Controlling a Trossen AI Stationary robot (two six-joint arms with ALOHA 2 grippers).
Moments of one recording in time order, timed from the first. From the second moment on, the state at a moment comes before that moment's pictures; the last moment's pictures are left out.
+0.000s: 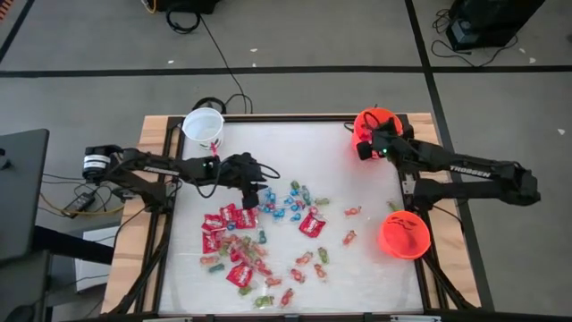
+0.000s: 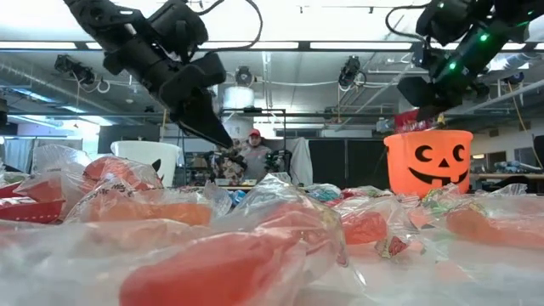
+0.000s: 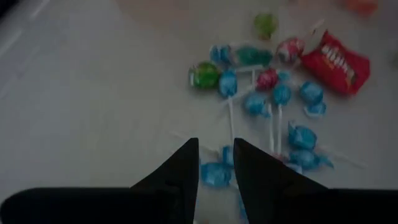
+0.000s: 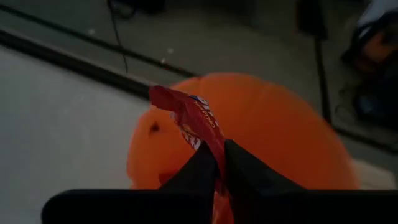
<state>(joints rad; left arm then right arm) 0.13 1.36 0.66 0.02 -0.03 -0.07 -0.42 0.85 0.60 -0.56 0.75 0.45</state>
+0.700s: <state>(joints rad) -0.11 1.12 0.42 -0.08 -0.03 -0.14 -0.30 0.78 0.60 -0.27 0.37 0.27</state>
